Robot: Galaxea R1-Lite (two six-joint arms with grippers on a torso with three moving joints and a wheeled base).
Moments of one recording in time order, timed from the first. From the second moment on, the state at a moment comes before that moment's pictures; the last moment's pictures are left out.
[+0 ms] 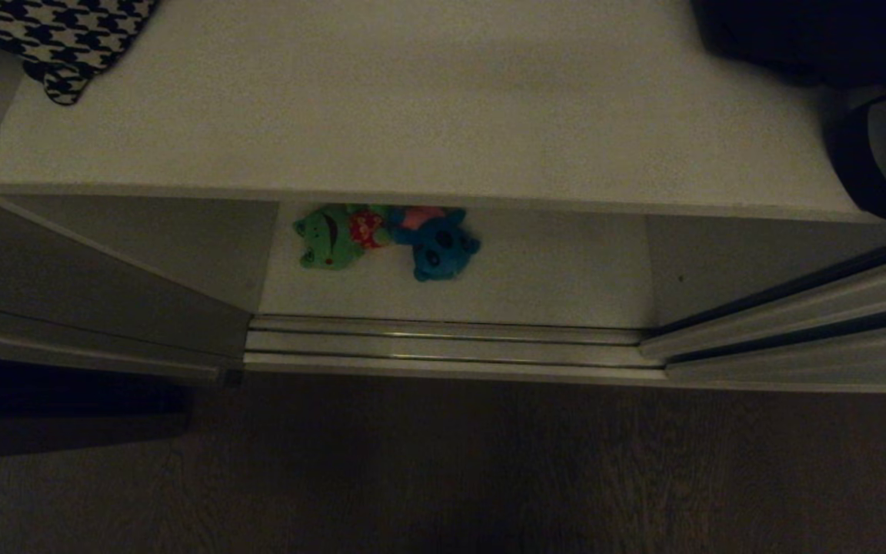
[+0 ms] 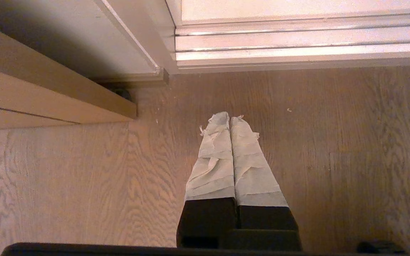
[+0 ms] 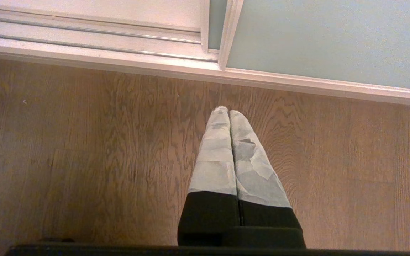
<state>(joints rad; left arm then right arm) -0.01 0.00 0.00 0.00 -0.04 0.10 0.00 0.00 0.00 0.00 0.00 -0.01</state>
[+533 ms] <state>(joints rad) -0.01 0.00 0.00 0.00 -0.04 0.10 0.00 0.00 0.00 0.00 0.00 -0.01</state>
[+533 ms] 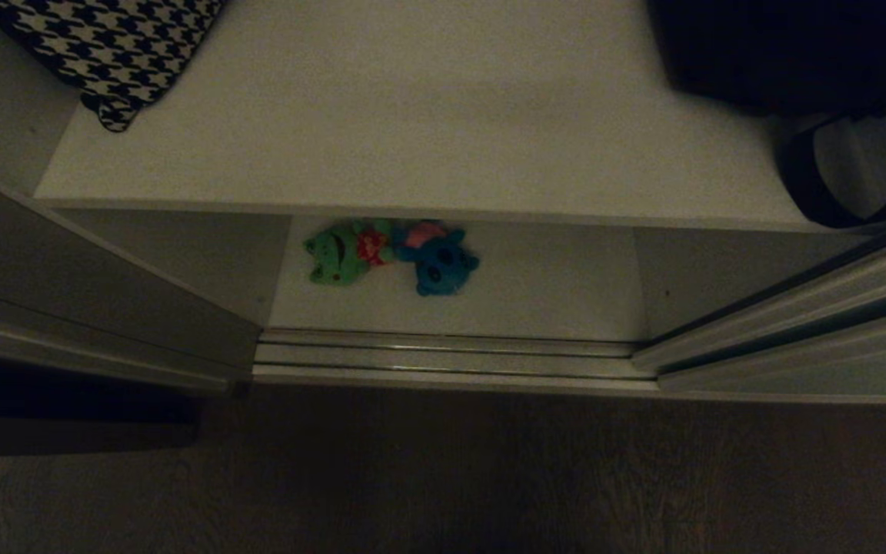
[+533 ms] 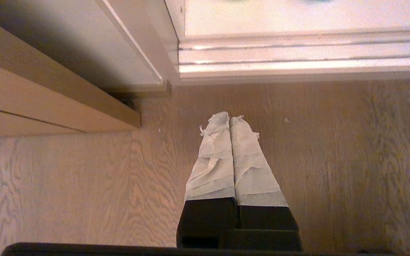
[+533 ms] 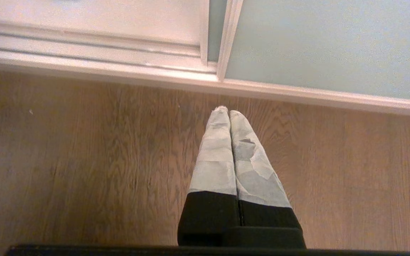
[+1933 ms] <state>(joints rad) -0.01 0.00 0.00 0.00 -0.04 0.09 0.00 0.00 0.00 0.00 0.00 -0.01</state>
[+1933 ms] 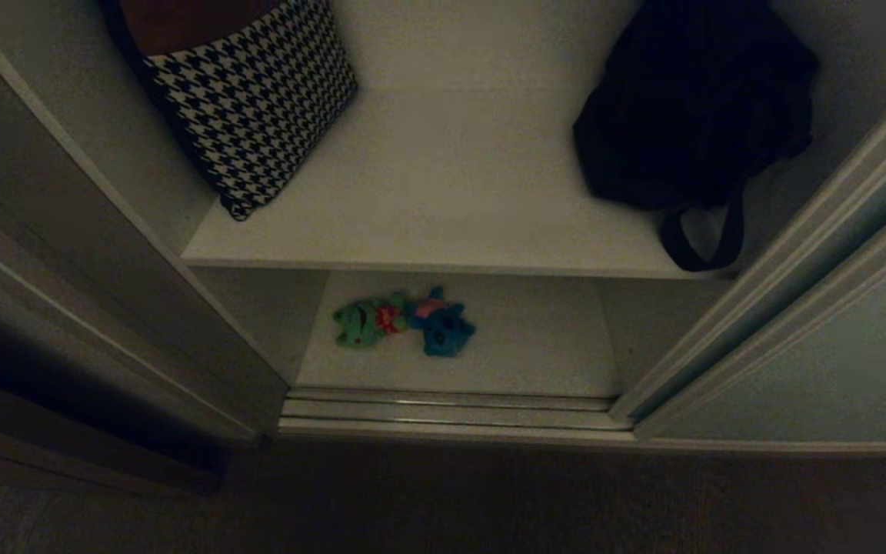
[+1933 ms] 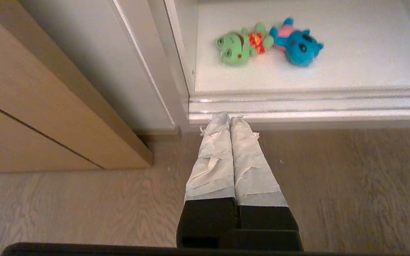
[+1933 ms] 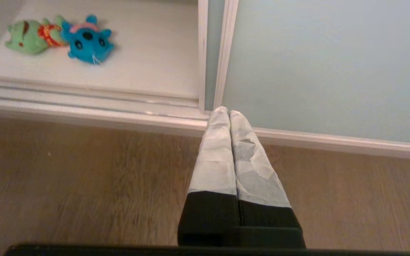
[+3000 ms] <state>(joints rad) -0.01 0.00 0.00 0.00 -0.04 0.11 0.00 0.00 0.00 0.00 0.00 -0.01</state>
